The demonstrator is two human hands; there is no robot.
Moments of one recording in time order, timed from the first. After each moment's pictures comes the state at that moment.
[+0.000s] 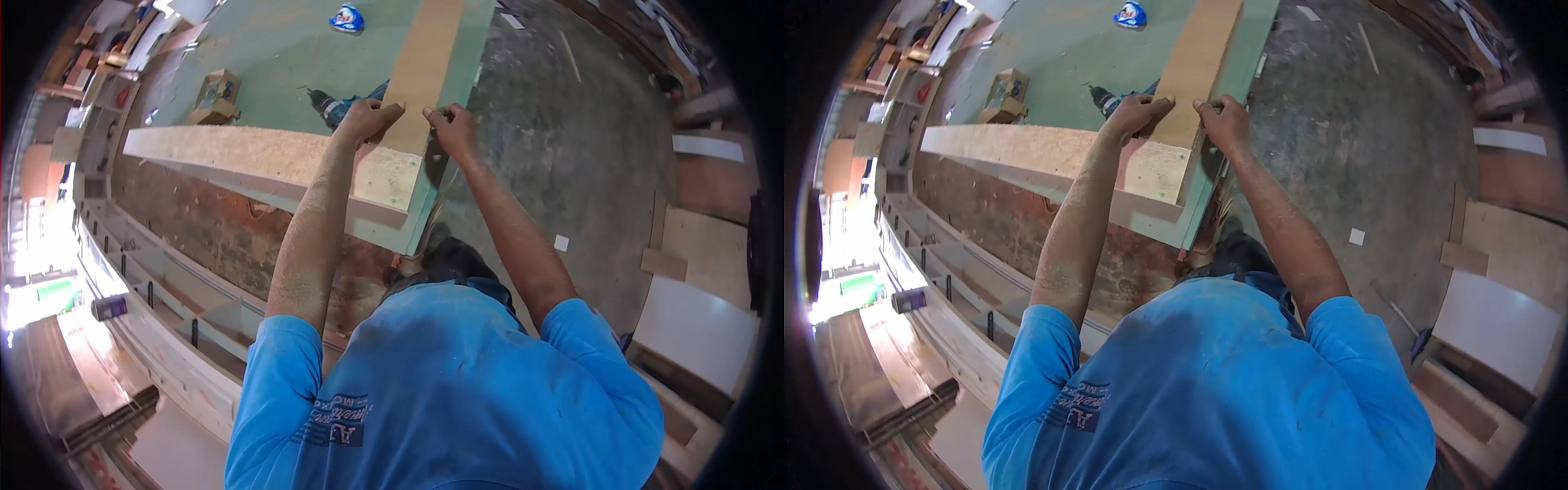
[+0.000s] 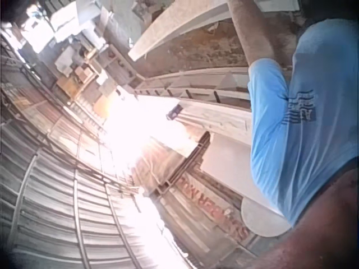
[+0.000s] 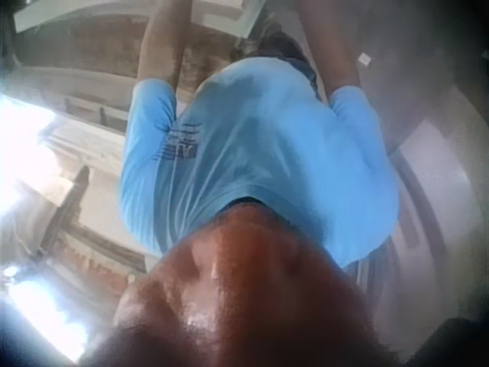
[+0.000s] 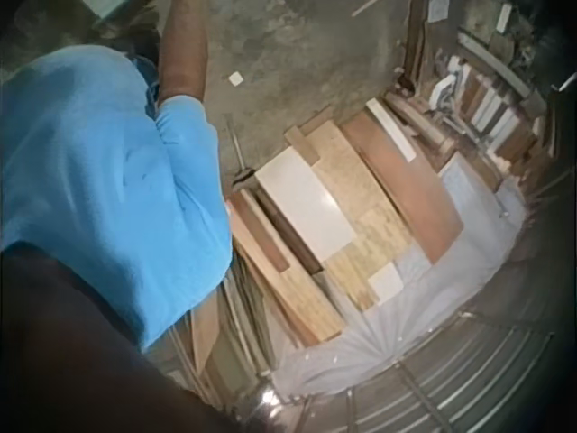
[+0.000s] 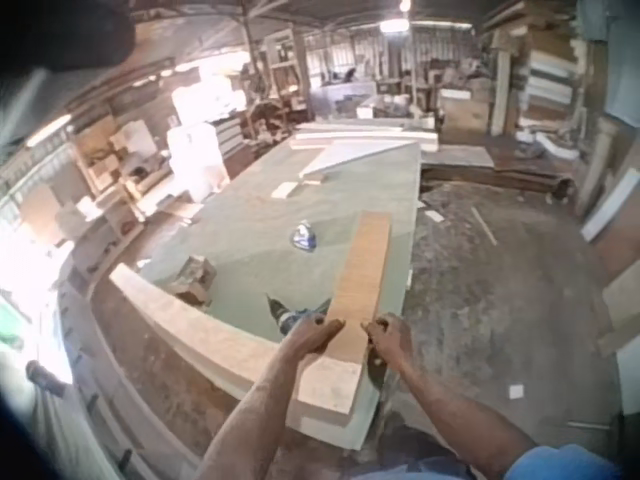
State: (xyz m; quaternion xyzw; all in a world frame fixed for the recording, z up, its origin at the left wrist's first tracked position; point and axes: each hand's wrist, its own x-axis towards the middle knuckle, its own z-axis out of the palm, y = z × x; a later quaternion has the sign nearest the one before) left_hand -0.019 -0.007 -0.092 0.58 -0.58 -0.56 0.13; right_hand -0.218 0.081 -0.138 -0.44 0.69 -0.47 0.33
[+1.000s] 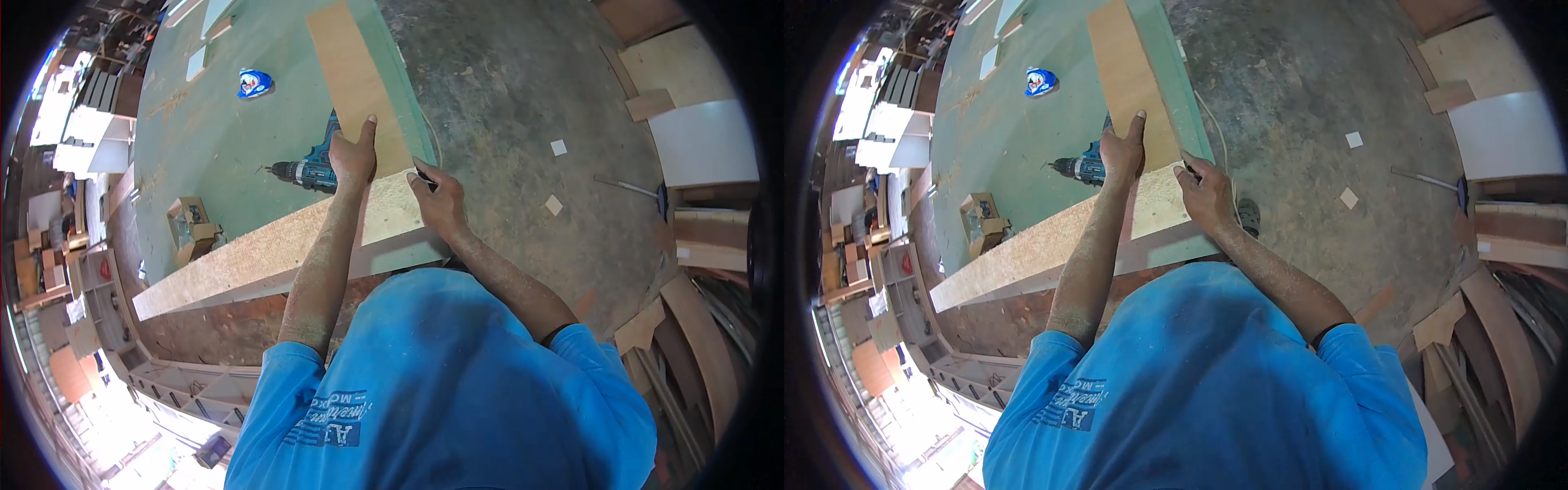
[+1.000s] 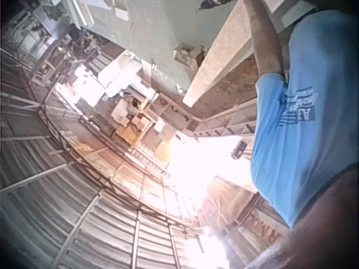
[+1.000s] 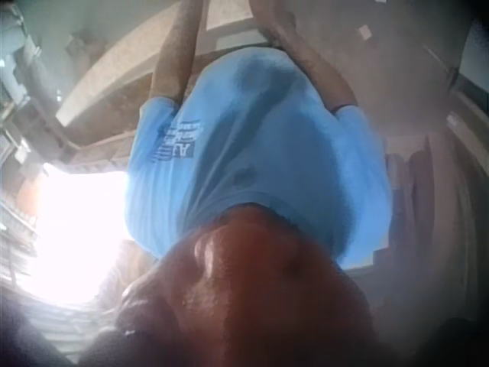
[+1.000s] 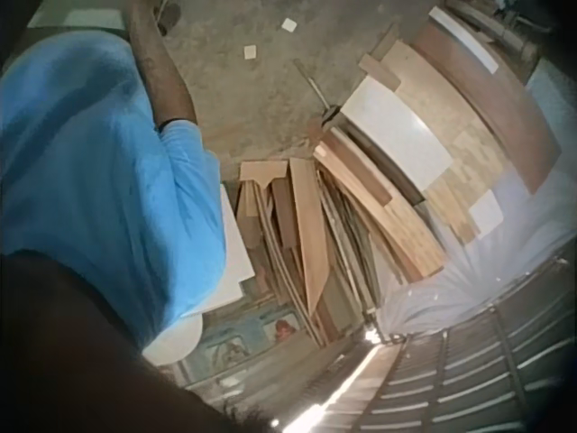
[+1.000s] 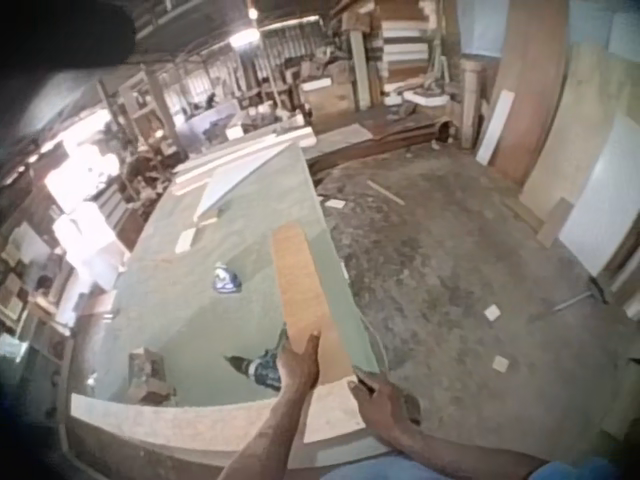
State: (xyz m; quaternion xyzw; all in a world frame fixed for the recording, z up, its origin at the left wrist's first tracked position) left_hand -0.039 -0.011 -0.129 0.51 -0.71 -0.43 0.24; right_hand -0.088 0.183 -0.120 -0.23 0.76 -0.55 0.26
